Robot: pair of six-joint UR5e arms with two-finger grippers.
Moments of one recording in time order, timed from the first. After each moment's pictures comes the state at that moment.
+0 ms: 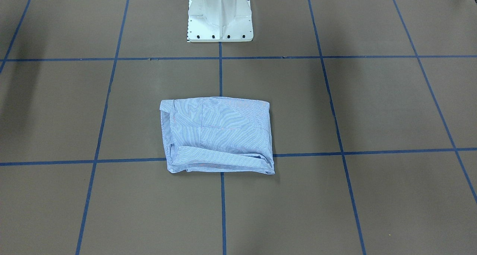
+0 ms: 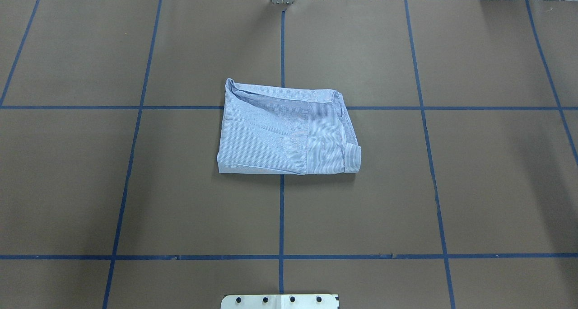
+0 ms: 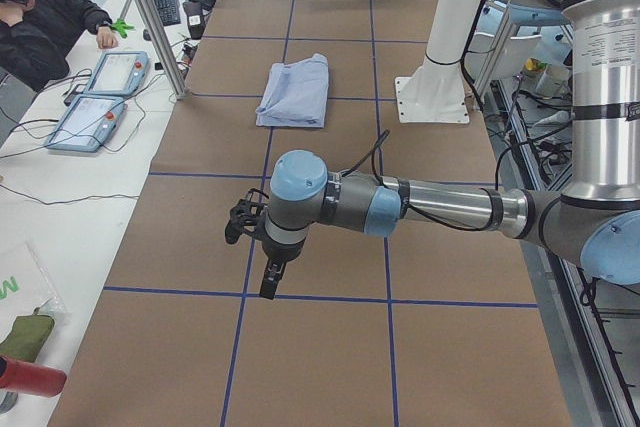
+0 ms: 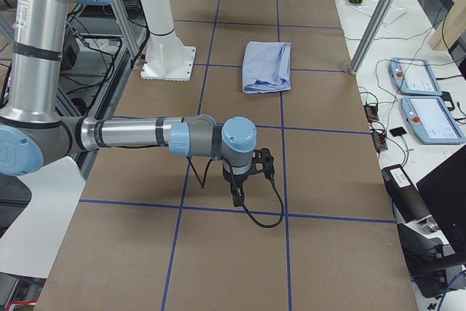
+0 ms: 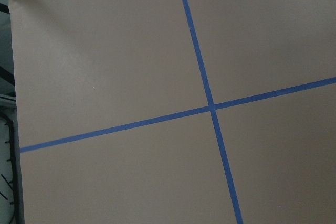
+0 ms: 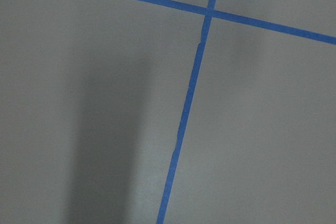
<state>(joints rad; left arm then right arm) -1.65 -1.44 -1.80 -1.69 -2.26 0.08 1.55 -1.79 1.86 -1.63 2.32 -0.20</state>
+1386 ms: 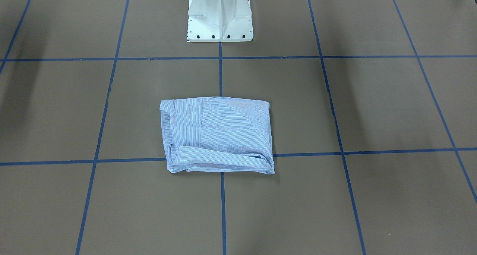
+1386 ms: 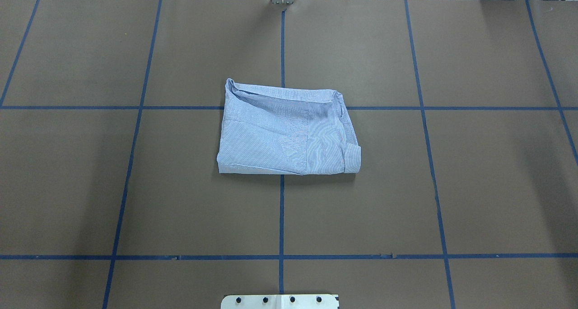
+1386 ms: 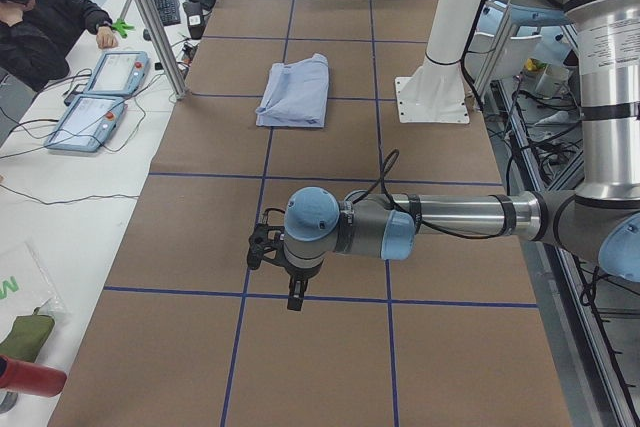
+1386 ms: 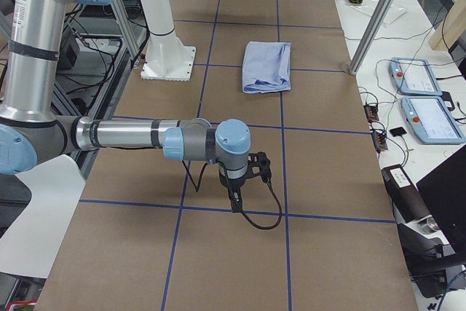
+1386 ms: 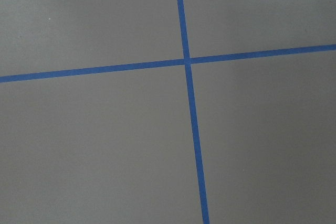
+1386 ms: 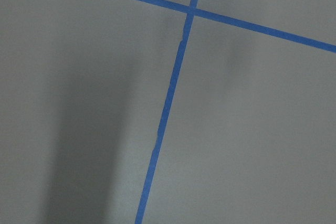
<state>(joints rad) -1.65 -1.39 -1.75 -1.69 -2.40 0.07 1.56 -1.81 1.85 -1.59 2.29 -0.21</state>
